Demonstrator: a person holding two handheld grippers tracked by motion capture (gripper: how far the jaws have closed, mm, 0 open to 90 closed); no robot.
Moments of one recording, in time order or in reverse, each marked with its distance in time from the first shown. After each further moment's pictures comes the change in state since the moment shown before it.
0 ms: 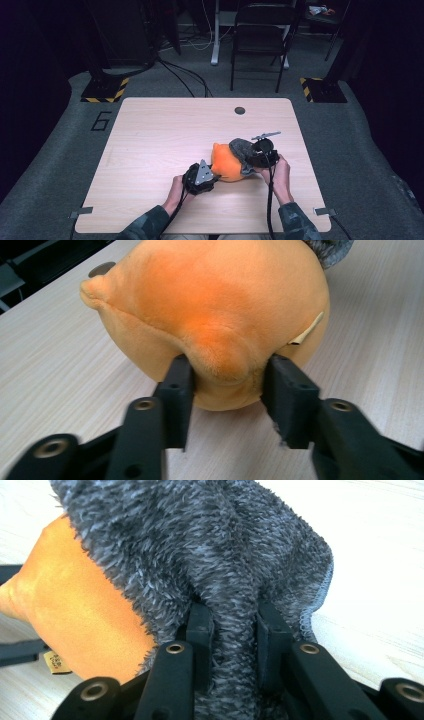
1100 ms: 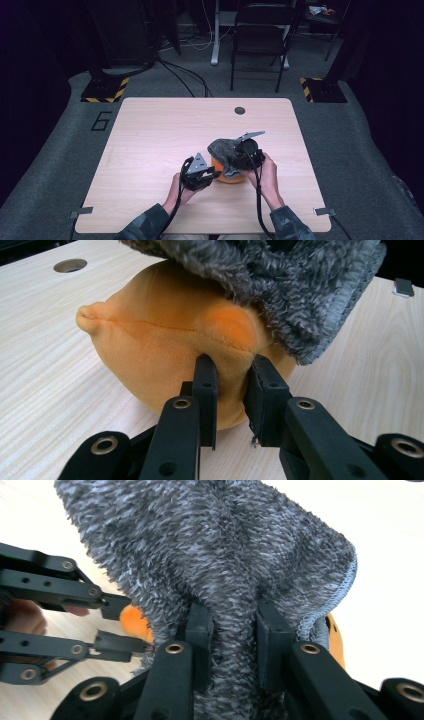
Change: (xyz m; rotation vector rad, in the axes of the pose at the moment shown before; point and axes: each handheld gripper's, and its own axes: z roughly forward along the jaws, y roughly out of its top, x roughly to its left) left arm 0.010 0.017 -0.014 -0.038 -0.146 -0.184; right arm 0.060 0.016 -0.019 -0.045 0.068 -0.120
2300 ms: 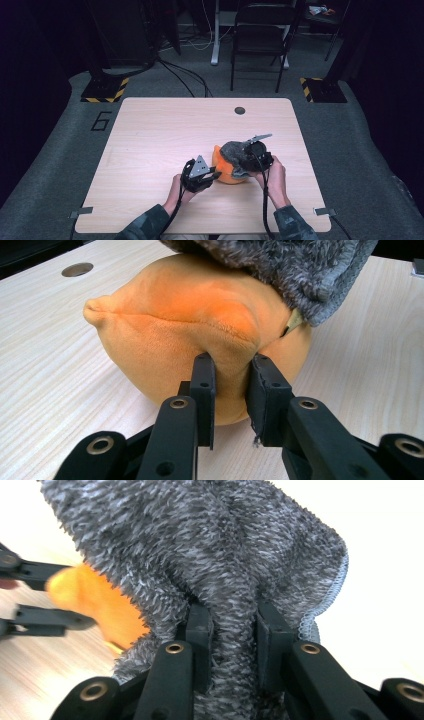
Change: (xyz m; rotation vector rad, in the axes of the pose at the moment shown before) left arm -0.002 -0.006 0.003 0.004 0.033 0.058; right arm -0.027 -0.019 0.003 0.058 -0.080 0.042
